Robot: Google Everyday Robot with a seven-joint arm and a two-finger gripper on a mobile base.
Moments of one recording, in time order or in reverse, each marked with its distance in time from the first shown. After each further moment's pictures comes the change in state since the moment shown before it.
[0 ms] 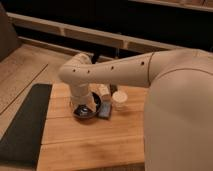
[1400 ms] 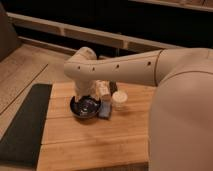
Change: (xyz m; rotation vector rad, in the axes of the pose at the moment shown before) arm -0.071 -0.025 -0.038 -0.009 -0.248 -0.057
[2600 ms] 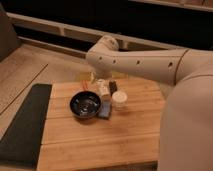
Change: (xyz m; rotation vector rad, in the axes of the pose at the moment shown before) arm -0.085 -0.100 0.010 0.026 -0.159 0.002
